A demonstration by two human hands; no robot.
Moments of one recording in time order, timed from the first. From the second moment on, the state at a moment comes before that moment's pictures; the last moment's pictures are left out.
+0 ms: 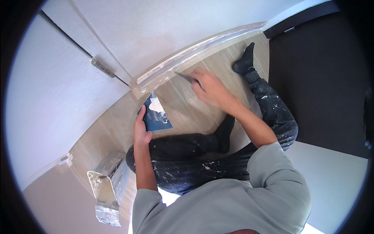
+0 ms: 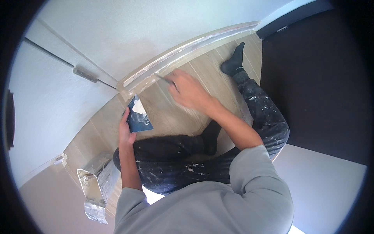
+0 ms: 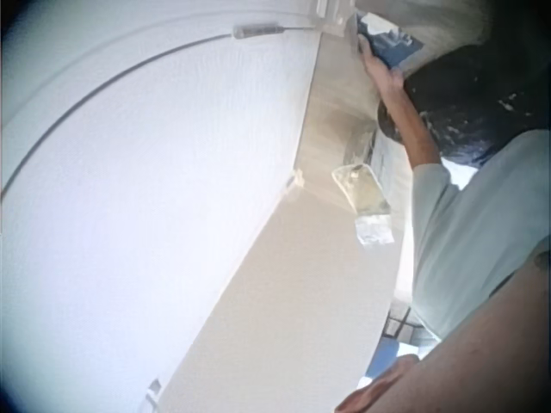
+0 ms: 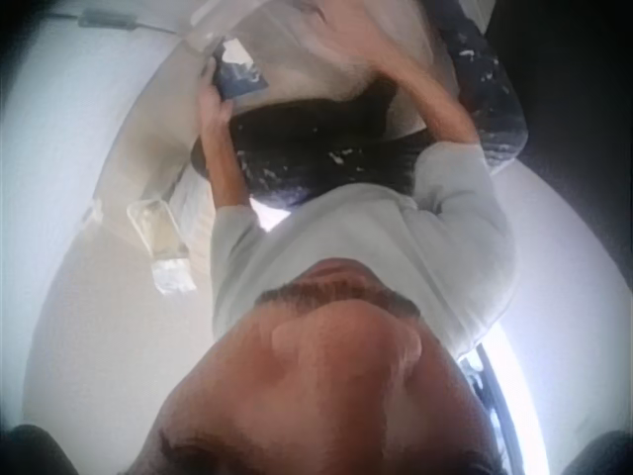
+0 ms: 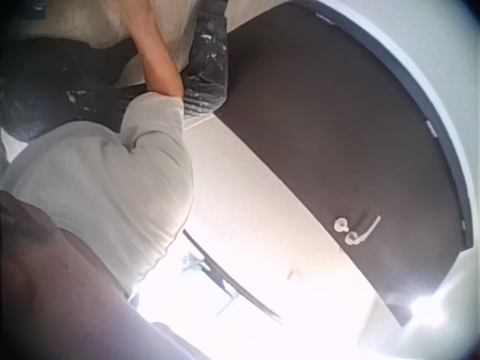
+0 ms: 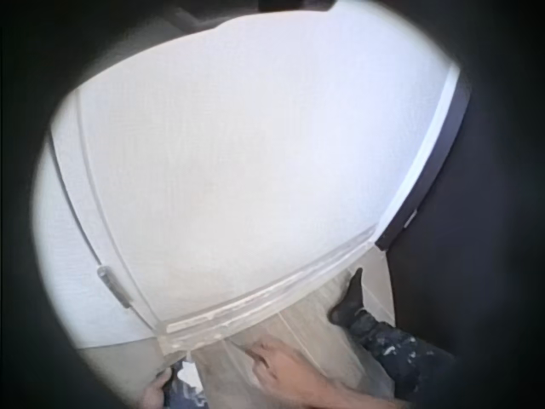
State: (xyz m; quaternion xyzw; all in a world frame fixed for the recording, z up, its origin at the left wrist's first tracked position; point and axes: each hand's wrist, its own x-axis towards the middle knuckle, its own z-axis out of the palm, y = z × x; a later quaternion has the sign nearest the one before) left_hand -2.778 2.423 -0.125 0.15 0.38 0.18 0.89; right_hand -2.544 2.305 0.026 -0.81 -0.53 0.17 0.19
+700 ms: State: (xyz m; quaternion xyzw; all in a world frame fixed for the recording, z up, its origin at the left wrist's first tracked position) left_hand -2.775 2.343 -0.019 0.13 0.34 0.29 0.88; right_hand -2.550 2.188 0.015 -0.69 -0.67 0.07 0.25
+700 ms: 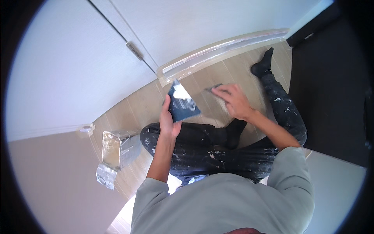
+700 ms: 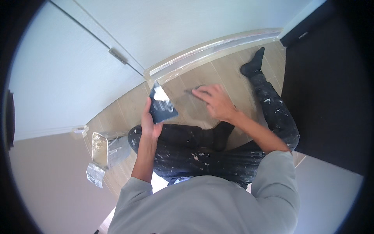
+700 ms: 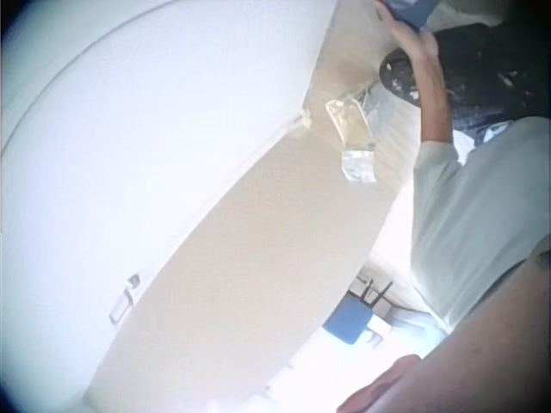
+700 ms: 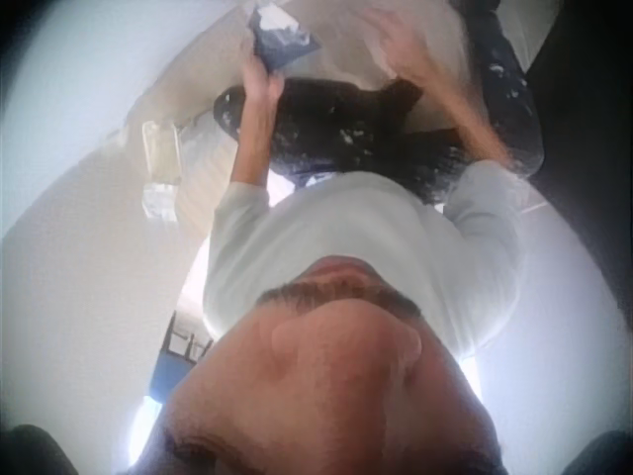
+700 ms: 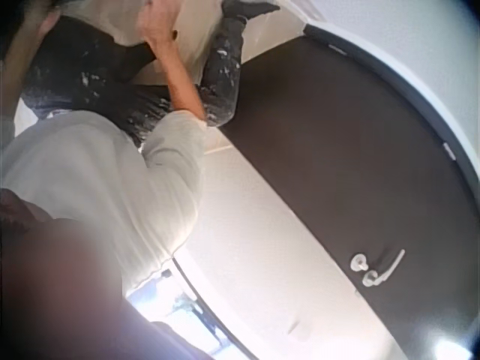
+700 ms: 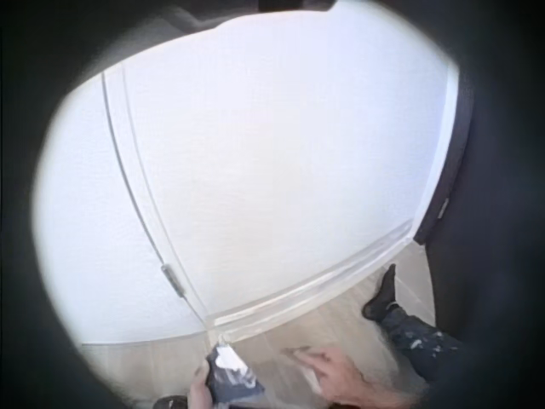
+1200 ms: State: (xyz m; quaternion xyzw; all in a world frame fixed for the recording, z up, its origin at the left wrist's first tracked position) left_hand -2.724 2.274 0.055 0.52 0.41 0.45 0.60; right_hand -2.633 2.193 0.048 -0.50 -0.05 0.31 0.81
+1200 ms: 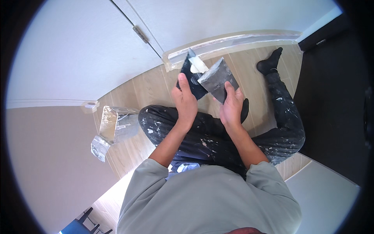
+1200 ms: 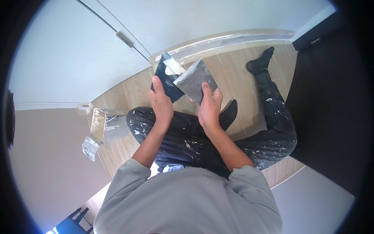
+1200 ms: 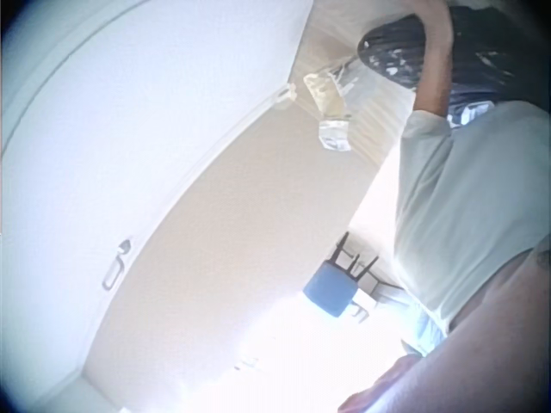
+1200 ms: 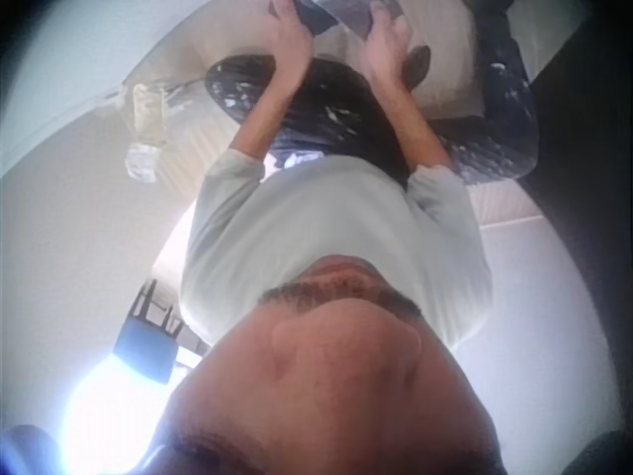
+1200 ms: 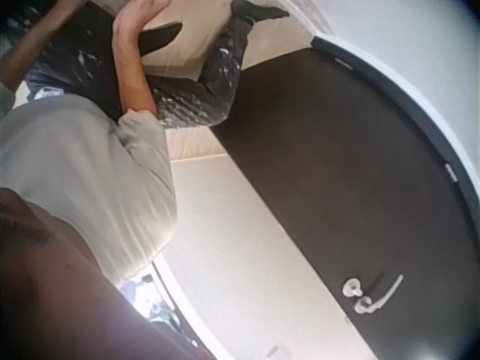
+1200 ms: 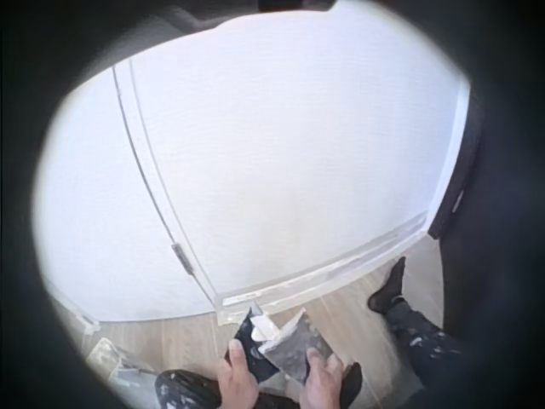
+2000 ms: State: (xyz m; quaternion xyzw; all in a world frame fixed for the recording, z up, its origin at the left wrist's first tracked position) left_hand -2.776 2.292 0.059 0.12 0.27 0.16 0.94; right_hand -2.585 2.172 0.095 -0.44 -0.83 -0.04 0.34
